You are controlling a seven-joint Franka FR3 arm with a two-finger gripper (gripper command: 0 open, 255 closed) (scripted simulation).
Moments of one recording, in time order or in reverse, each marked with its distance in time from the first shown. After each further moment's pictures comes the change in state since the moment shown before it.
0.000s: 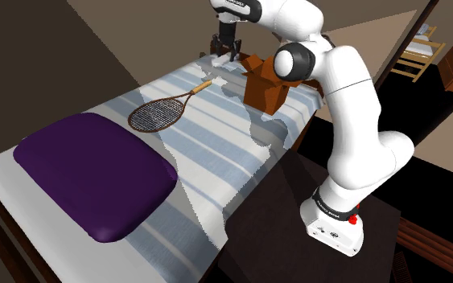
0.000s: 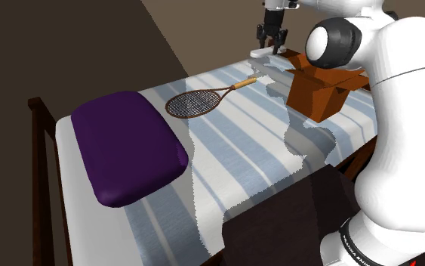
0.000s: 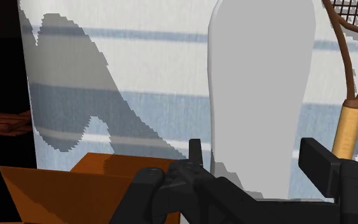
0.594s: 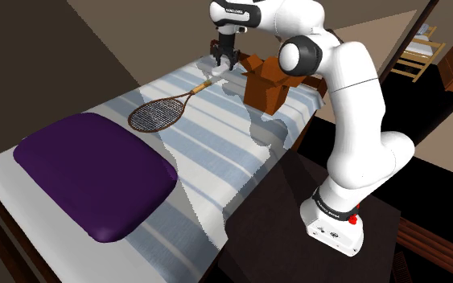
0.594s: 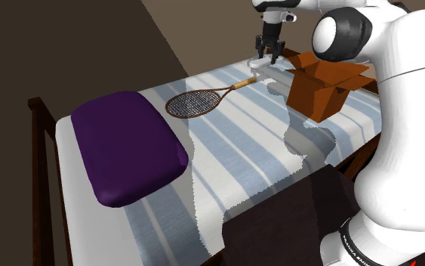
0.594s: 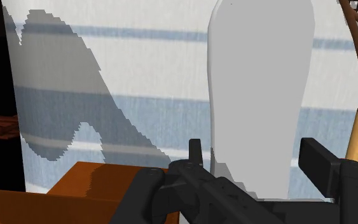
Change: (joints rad) arm -0.015 -0.070 0.004 -0.242 0.001 0.172 0.007
